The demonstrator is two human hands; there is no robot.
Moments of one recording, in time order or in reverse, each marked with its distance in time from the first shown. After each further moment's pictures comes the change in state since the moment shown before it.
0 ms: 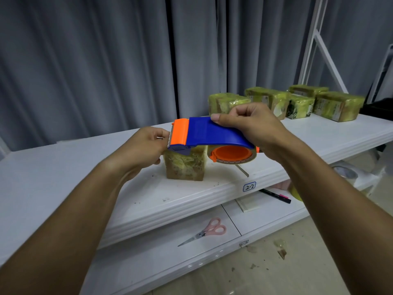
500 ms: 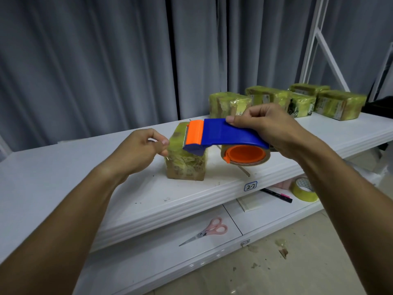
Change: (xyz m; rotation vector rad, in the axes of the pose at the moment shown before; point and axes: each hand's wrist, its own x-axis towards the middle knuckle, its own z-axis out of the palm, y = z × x) left_hand 0.001 -0.017 -0.010 -0.001 0.072 0.021; right_hand -0.003 0.006 -0.023 -0.023 -0.017 0.055
